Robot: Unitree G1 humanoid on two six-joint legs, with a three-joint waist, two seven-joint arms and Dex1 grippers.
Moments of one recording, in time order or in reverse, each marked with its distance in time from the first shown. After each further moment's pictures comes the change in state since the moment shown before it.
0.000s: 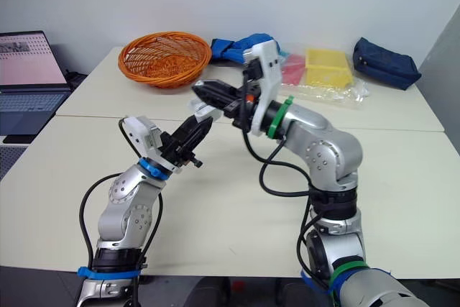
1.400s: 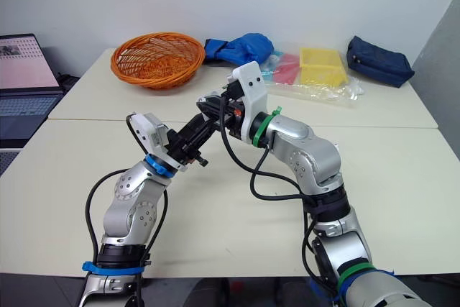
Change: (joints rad) left arm 0.001 -0.007 -0.019 0.009 0.004 0.001 -0.011; right arm 0.033 -0.065 0.166 0.125 -0.078 -0.203 -0.091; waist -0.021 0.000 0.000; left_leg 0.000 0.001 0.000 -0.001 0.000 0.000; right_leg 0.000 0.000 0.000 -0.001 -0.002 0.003
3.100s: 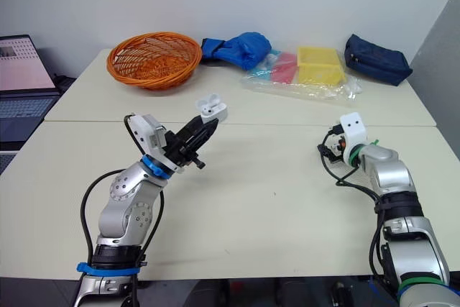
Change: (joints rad) left arm 0.017 0.032 0.002 -0.024 -0.005 0.005 -0.019; right arm 0.153 -0.484 -0.109 0.615 -0.291 -0.264 0.057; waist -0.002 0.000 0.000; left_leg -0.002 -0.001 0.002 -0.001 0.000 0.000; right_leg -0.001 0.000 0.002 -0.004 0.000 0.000
